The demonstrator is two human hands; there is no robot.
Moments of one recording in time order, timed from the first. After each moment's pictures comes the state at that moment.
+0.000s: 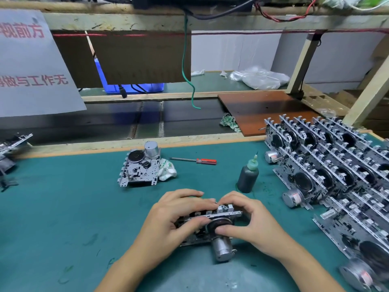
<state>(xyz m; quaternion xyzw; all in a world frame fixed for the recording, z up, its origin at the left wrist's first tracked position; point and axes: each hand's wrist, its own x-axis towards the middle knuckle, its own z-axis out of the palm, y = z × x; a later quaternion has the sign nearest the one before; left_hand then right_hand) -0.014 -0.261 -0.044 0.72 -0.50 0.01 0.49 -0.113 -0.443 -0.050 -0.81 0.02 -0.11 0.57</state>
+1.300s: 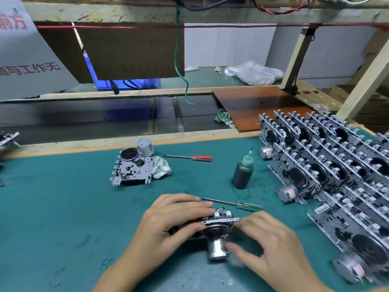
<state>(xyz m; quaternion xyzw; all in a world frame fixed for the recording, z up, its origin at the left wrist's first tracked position) -0.017 -0.259 -0.049 0.69 -0.53 0.05 0.48 -0.160 -0.433 -0.062 -0.95 0.05 -0.29 0.14</state>
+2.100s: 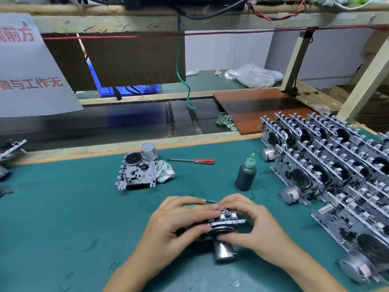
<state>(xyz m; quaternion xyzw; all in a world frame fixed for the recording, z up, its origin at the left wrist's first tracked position) -0.015 -0.261 -0.050 0.68 -0.54 0.05 0.49 -0.125 -0.433 -0.047 -0.82 0.04 -0.13 0.56</state>
